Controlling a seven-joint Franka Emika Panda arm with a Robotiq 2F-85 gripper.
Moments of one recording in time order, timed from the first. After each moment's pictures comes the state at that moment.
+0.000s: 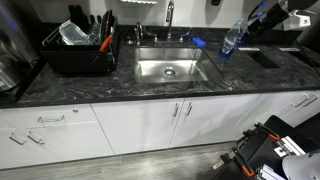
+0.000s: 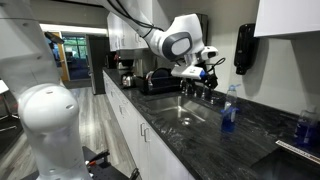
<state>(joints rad) -0.16 -0.18 -0.33 -2.41 0.08 2.69 -0.36</state>
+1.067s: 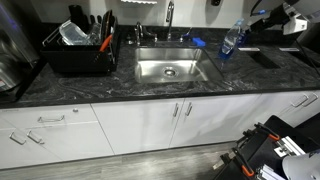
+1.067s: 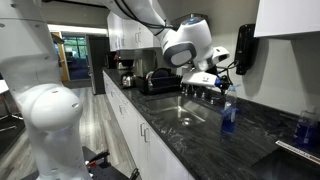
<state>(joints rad) -0.07 -0.10 -0.46 -2.38 0.52 2.88 -0.85</state>
